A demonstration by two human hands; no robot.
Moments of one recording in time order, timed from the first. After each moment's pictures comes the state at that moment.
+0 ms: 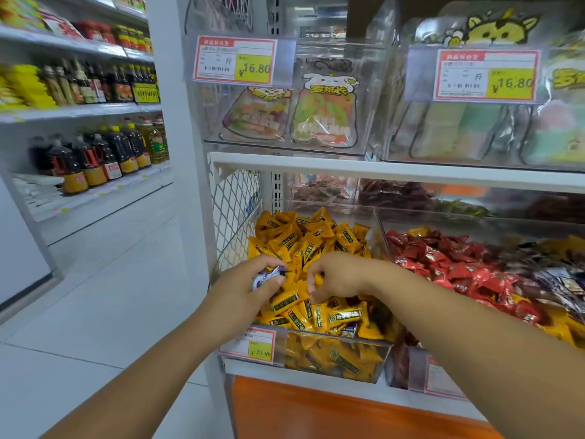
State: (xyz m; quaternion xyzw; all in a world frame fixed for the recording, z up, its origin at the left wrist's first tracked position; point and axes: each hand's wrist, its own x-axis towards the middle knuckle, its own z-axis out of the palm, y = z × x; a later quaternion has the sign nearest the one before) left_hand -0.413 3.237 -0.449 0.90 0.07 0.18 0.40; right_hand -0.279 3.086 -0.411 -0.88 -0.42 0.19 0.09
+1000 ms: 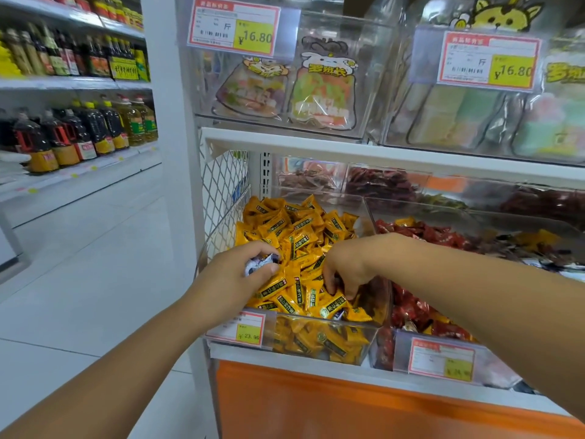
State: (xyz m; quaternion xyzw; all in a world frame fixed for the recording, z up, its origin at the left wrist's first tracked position) left_hand -0.410 3.235 -0.451 0.91 0.04 0.19 0.38; right_hand -0.259 3.075 -0.404 -0.83 -0.46 0.19 -0.26
